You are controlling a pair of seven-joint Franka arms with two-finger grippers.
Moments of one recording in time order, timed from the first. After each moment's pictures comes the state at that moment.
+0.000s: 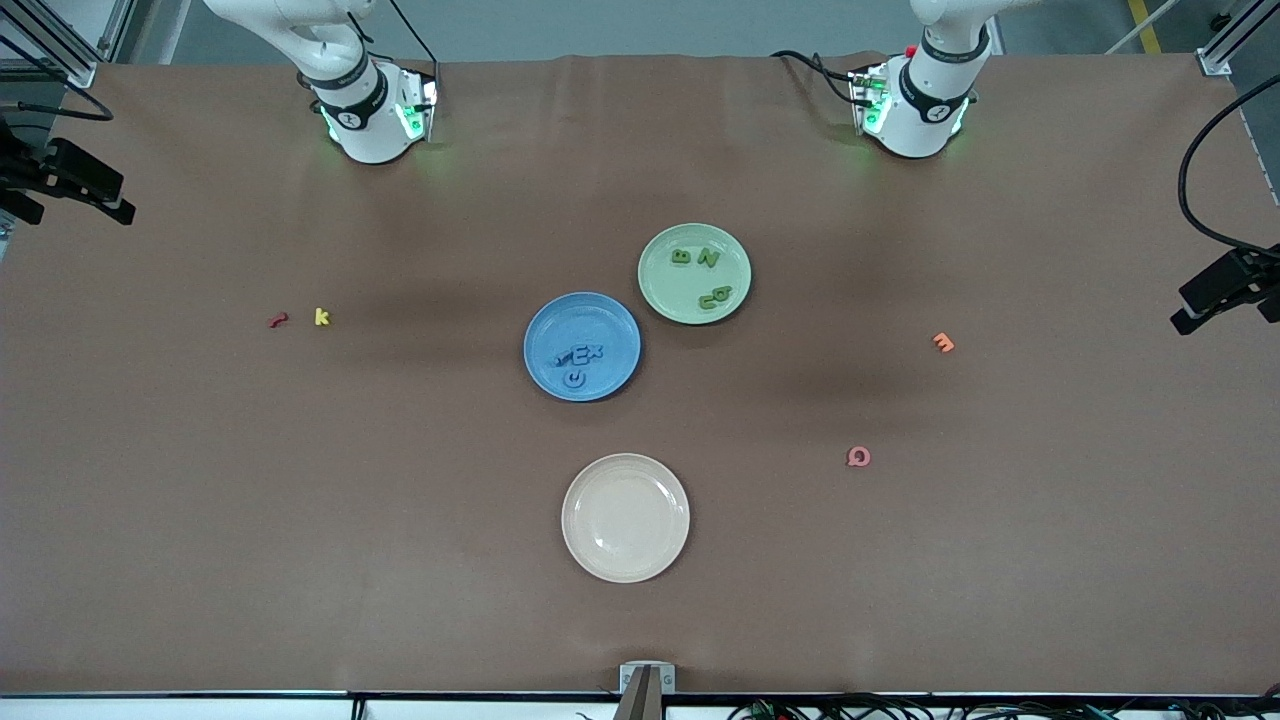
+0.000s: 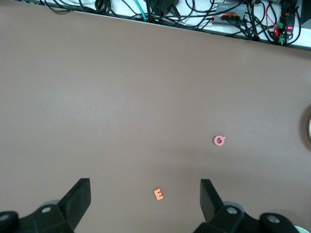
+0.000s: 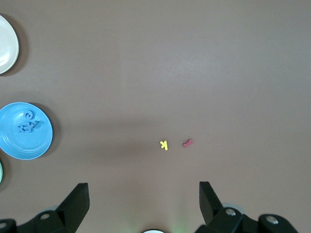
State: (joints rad) left arm 0.29 0.01 -0.22 -1.59 -0.03 1.81 -0.07; right arm -0.01 -0.11 -0.04 -1.59 0.01 1.46 -0.03
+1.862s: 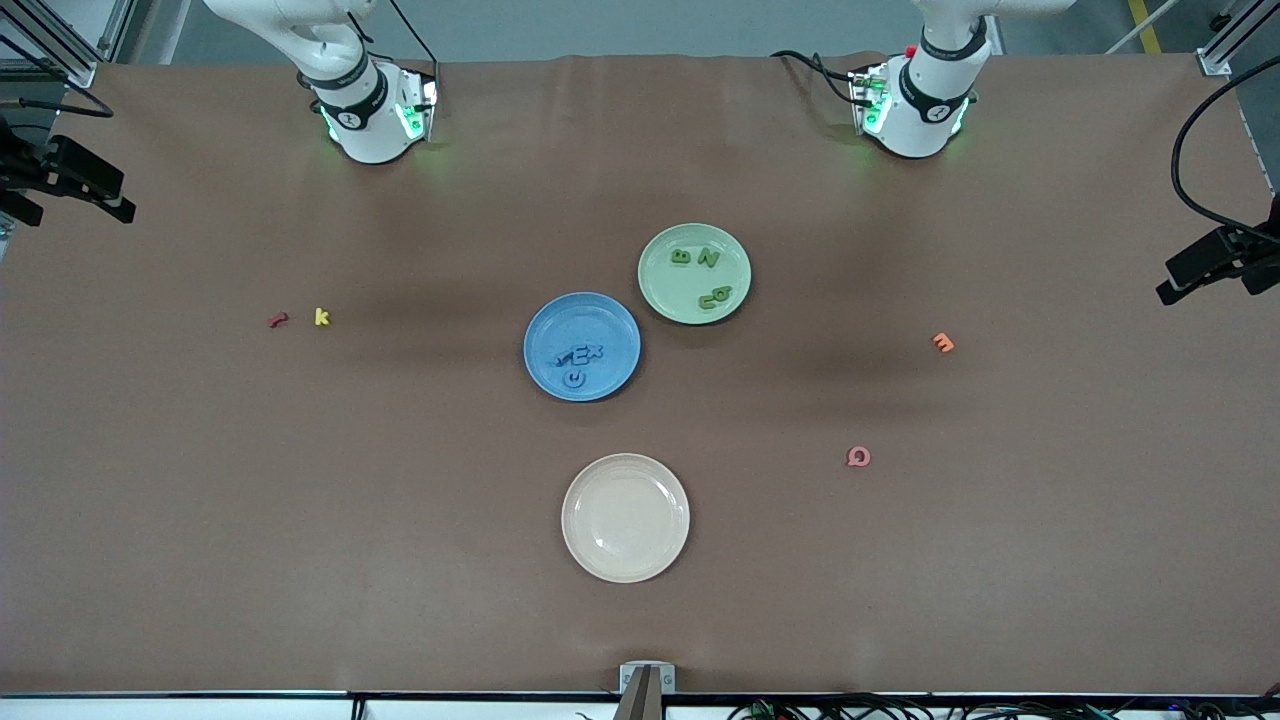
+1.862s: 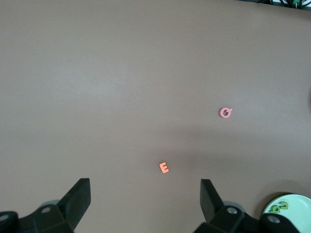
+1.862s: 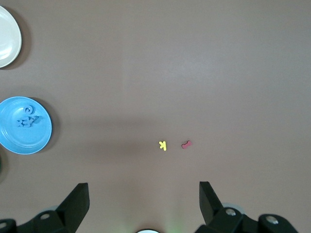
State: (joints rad) left arm -0.07 -0.04 0.15 -1.66 -0.03 1.73 -0.04; right arm -0.01 -0.11 -0.04 -1.59 0.01 1.46 -0.07
